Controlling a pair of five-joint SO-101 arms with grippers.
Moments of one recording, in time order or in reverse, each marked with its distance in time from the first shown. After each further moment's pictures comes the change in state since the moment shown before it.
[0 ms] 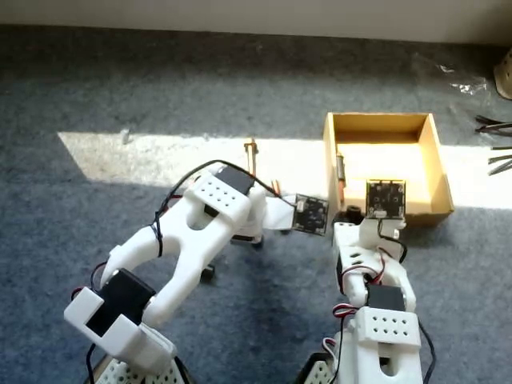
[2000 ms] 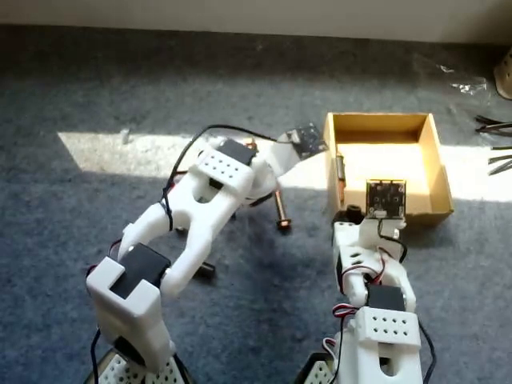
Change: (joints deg) left arm -4.3 11.6 -17.1 -2.7 35.1; right arm 0.0 0.0 0.0 -0.4 0.0
